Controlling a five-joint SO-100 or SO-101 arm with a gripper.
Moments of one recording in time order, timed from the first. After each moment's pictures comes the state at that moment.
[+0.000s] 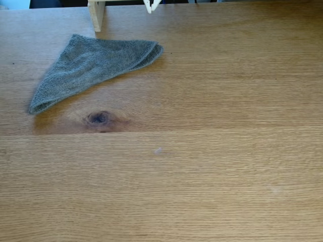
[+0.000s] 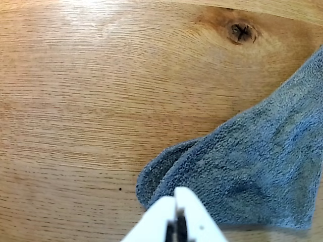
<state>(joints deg) 4.2 189.1 186.0 72.9 3.3</state>
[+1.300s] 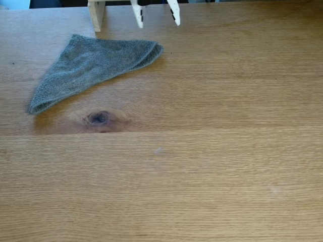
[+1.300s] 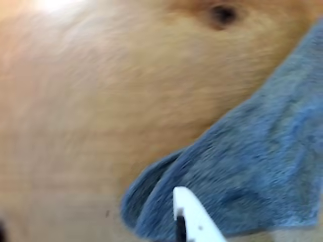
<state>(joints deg) 12.1 141.4 166.1 36.7 7.8</state>
